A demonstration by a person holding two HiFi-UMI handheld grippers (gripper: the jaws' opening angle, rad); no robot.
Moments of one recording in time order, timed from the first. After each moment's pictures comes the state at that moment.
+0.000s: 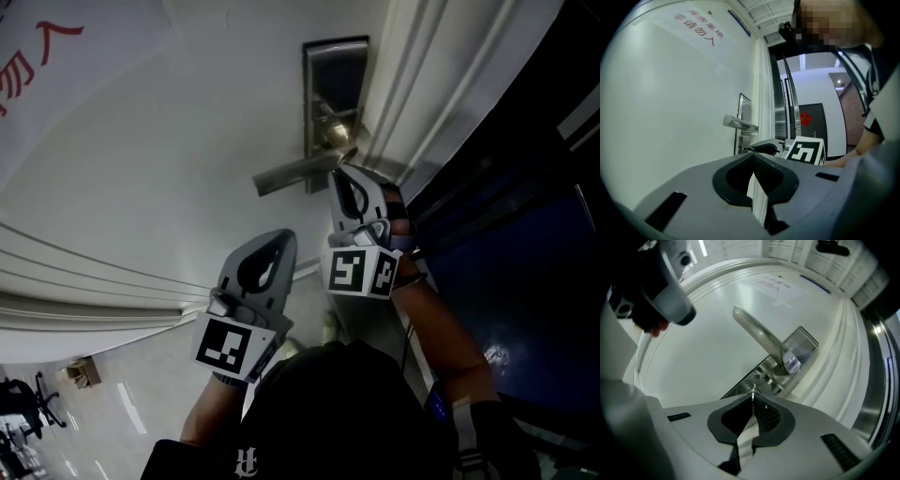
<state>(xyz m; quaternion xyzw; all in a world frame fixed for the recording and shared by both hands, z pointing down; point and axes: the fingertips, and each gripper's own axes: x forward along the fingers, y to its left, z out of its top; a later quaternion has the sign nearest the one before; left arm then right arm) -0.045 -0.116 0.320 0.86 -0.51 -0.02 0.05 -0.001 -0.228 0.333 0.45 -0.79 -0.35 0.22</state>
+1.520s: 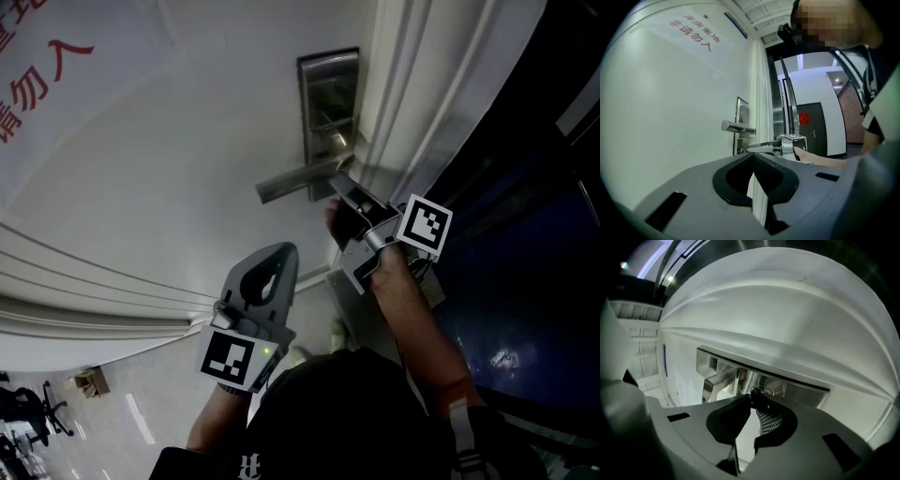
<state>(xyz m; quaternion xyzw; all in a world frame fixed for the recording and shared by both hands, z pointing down) -0.045 -0.104 0.313 0.86 -0.51 -0.02 0.04 0.015 -0.240 0.345 0.25 -0.78 0.52 -0.22</state>
